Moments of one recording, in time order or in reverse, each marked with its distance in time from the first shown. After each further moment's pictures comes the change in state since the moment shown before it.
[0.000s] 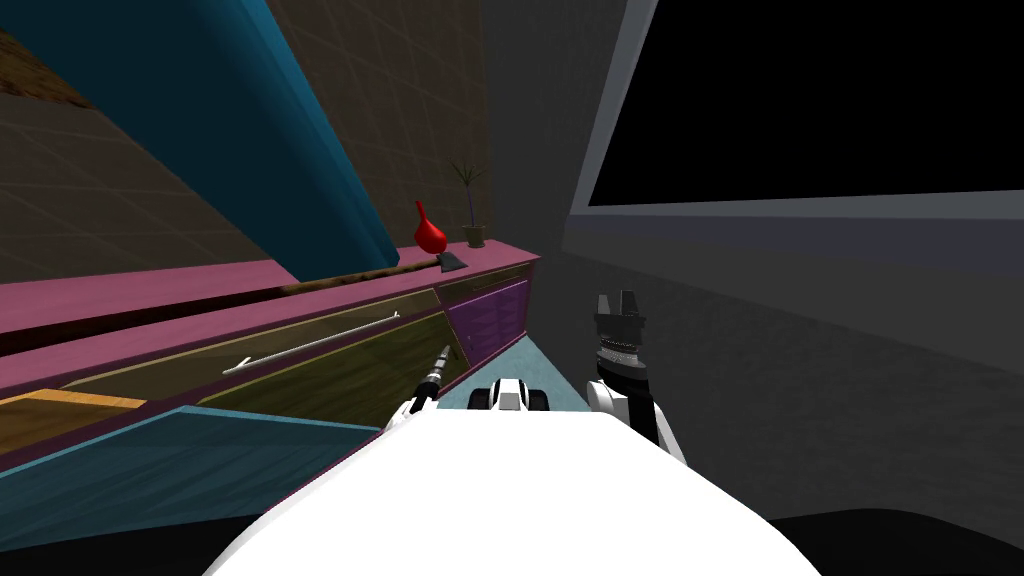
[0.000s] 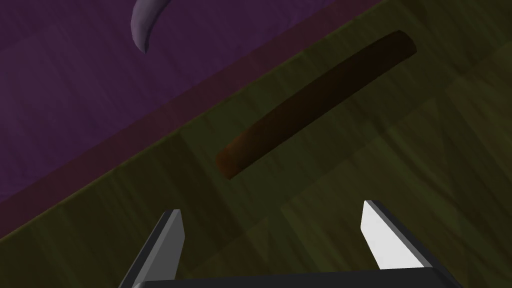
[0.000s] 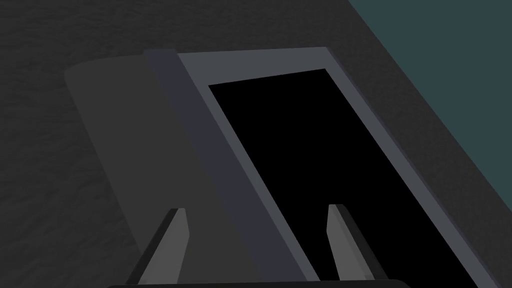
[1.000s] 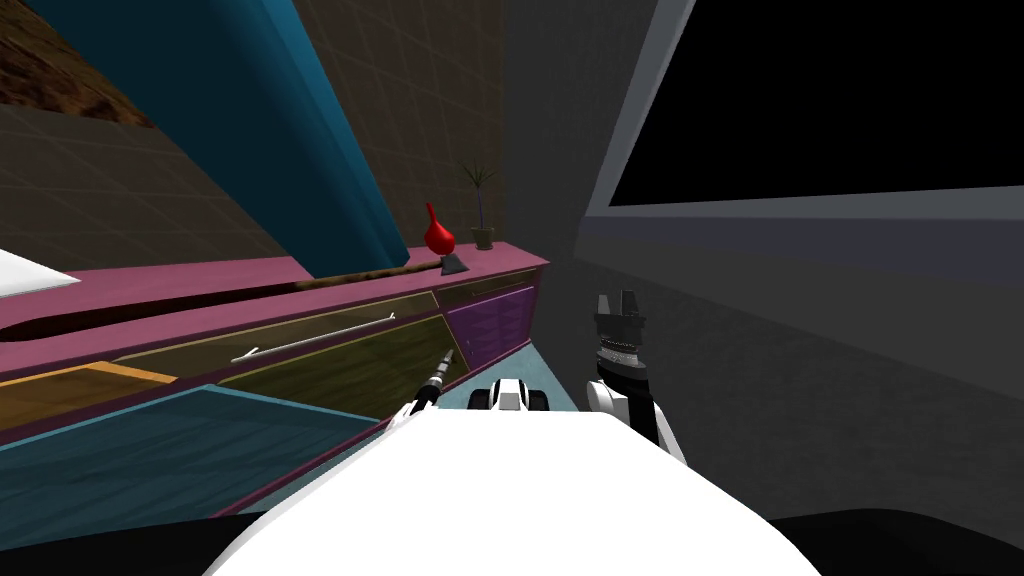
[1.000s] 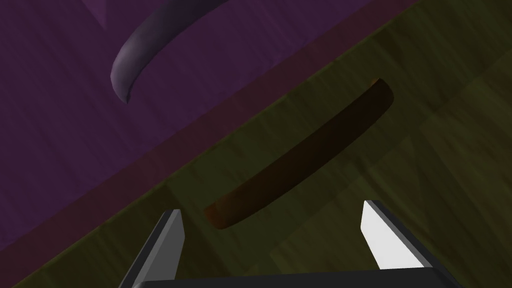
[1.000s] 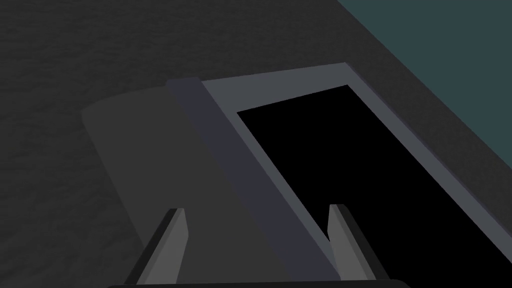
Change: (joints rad) left arm -0.016 0.032 -0.073 0.094 0.006 -0.017 -0.017; right arm 0.000 0.000 0.000 0.000 0.000 0.000 0.000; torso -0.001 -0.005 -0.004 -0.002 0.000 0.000
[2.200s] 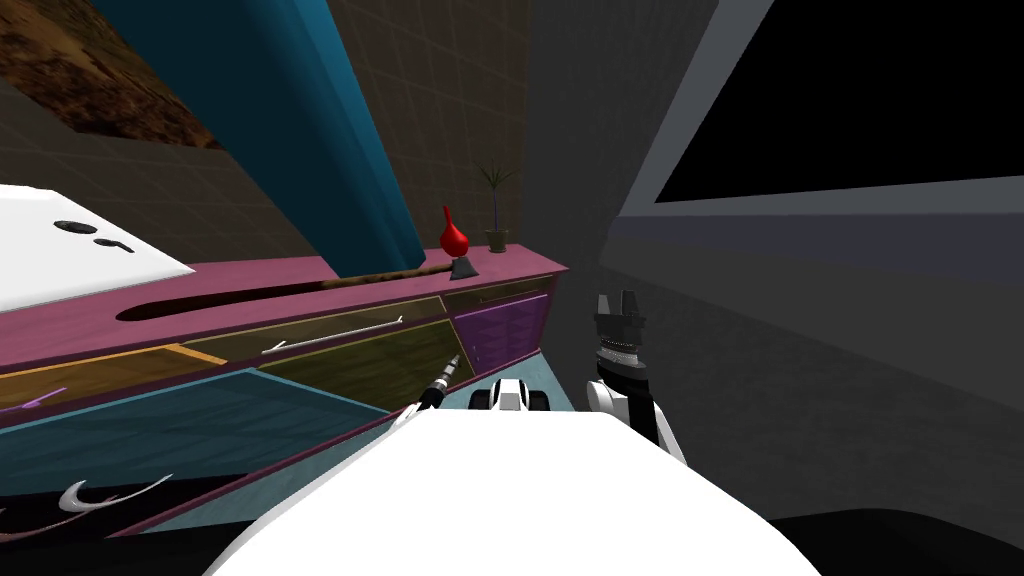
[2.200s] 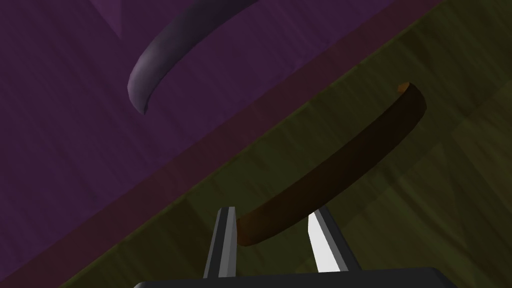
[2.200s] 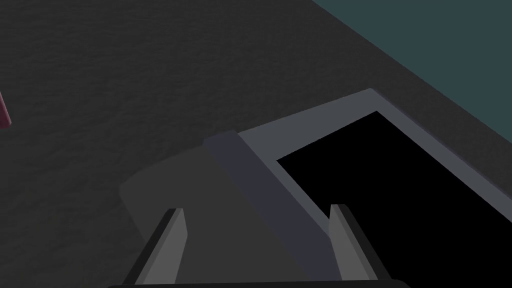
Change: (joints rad) left arm 0.056 0.033 -0.211 -0.064 0.076 -0.018 -0.012; right arm -0.001 0.000 0.000 0.000 0.000 0.000 0.000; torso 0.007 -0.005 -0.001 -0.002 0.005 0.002
